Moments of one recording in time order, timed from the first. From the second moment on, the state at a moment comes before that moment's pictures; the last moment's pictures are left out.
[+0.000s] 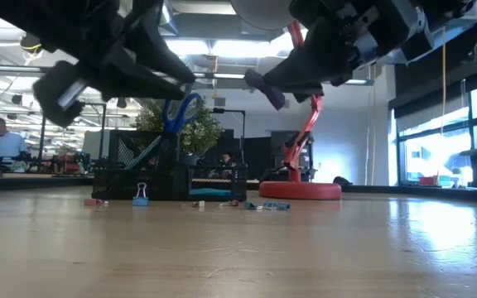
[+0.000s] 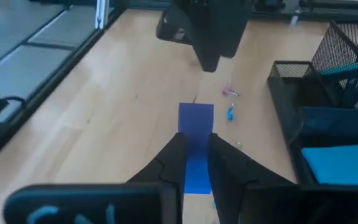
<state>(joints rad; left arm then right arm) -0.49 1.48 0.63 0.34 -0.69 0.80 0.19 1.59 0.77 0.36 -0.06 0.02</state>
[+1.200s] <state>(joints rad) -0.36 1.48 0.66 0.49 -0.50 1.13 0.17 1.59 0.82 0.40 -0.05 0.12</state>
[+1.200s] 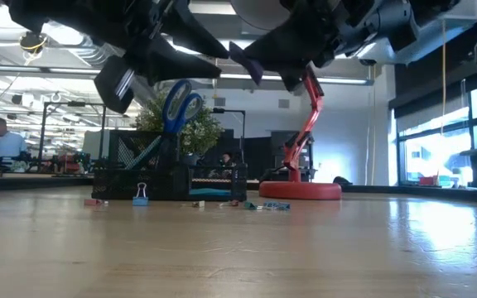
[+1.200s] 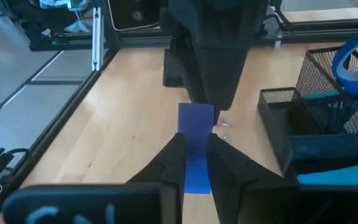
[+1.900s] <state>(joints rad) -0.34 1.48 0.66 0.53 -0.45 1.14 0.15 1.68 0.87 0.39 -0.07 0.10</state>
